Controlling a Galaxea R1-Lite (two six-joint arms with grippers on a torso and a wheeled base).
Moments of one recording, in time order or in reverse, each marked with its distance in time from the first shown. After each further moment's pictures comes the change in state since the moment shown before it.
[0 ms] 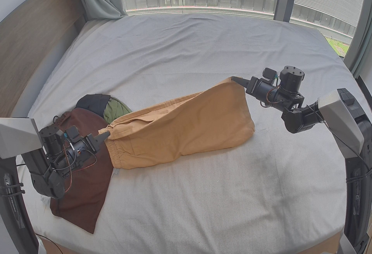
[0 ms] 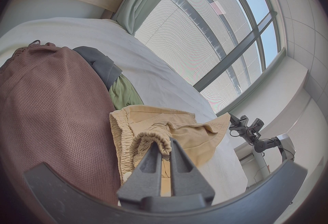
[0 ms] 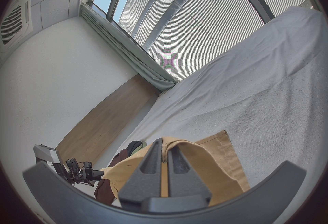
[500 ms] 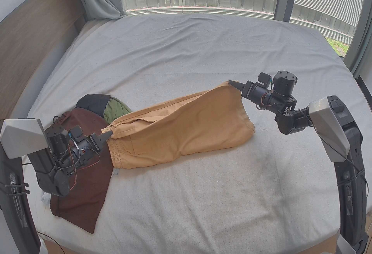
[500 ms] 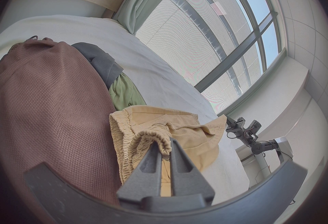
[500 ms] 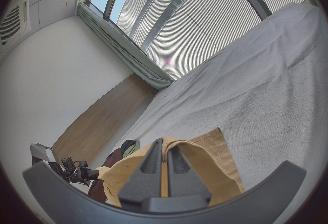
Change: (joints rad) left arm -0.009 0.063 -0.071 0.000 0.016 -0.006; right arm -0.004 0.131 -0.176 0.054 -0.010 -0.001
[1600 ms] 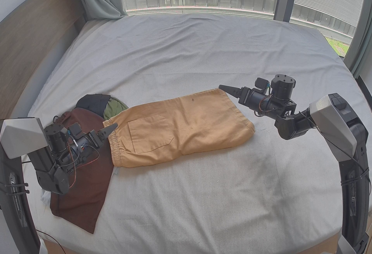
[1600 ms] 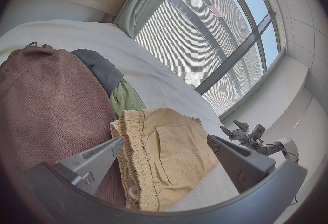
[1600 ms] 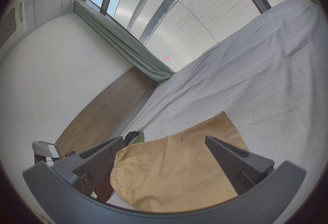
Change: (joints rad) left arm 0.007 0.002 -0.029 0.000 0.017 0.003; right arm 0.033 -0.071 0.163 -0.017 -0.007 -0.015
